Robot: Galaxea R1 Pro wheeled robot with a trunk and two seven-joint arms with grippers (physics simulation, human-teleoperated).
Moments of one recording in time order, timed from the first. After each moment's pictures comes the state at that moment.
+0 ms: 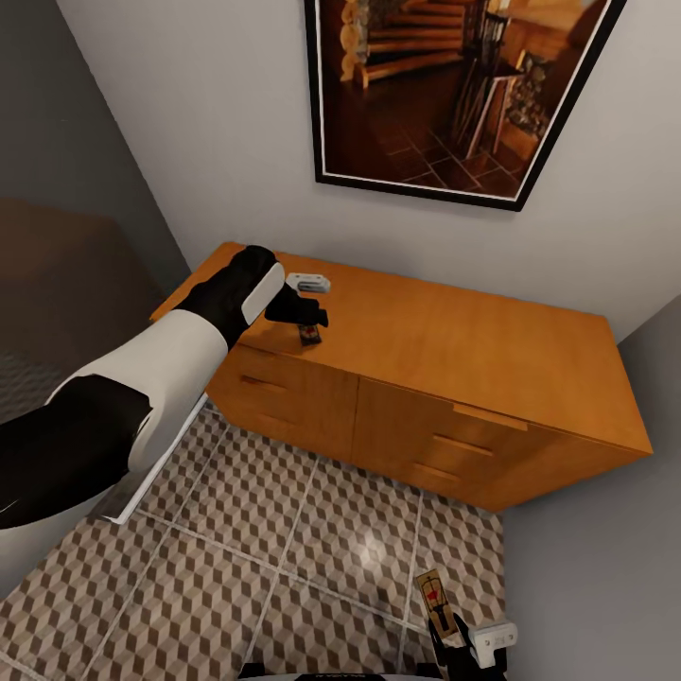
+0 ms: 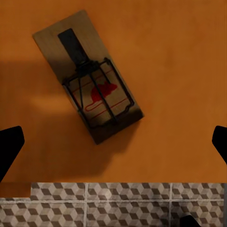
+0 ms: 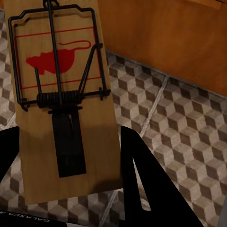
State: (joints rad) left arm -1.60 -0.15 -0.38 -0.41 0.41 1.01 0.03; right arm -0.41 -0.03 0.16 -0.02 -0.08 -0.87 0.09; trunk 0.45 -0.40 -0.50
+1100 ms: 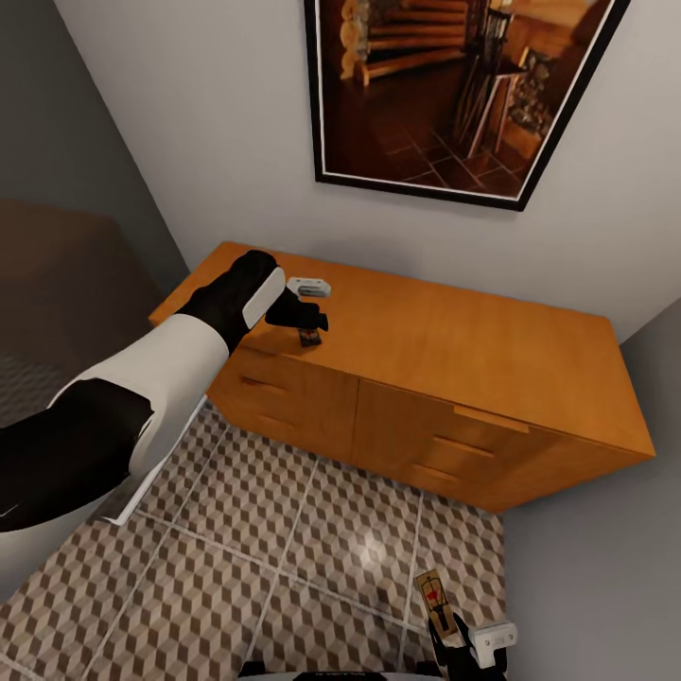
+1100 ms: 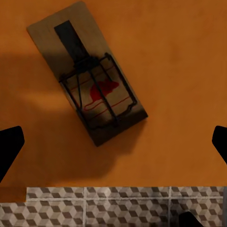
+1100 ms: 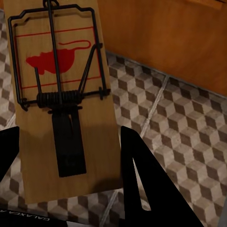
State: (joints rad) left arm -1.59 -0.15 -0.38 -0.41 0.41 1.01 0.03; right arm -0.41 -0.03 0.16 -0.02 -0.08 -0.87 0.09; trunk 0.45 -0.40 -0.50
